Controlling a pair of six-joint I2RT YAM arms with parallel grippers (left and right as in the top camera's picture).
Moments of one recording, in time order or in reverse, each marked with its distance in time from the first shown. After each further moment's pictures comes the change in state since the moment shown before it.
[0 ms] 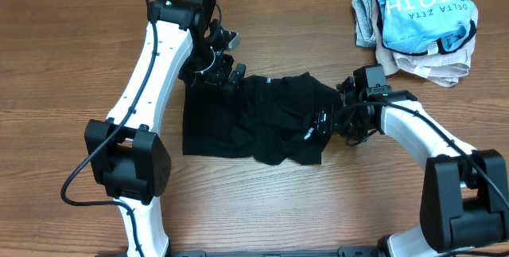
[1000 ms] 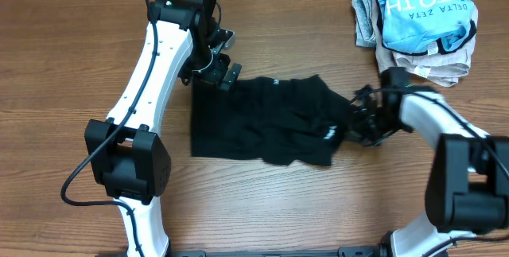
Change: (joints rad) left arm 0.005 0.000 0.000 0.017 -0.155 -0.001; right arm -0.206 0.069 0.085 -0.267 -0.174 -0.088
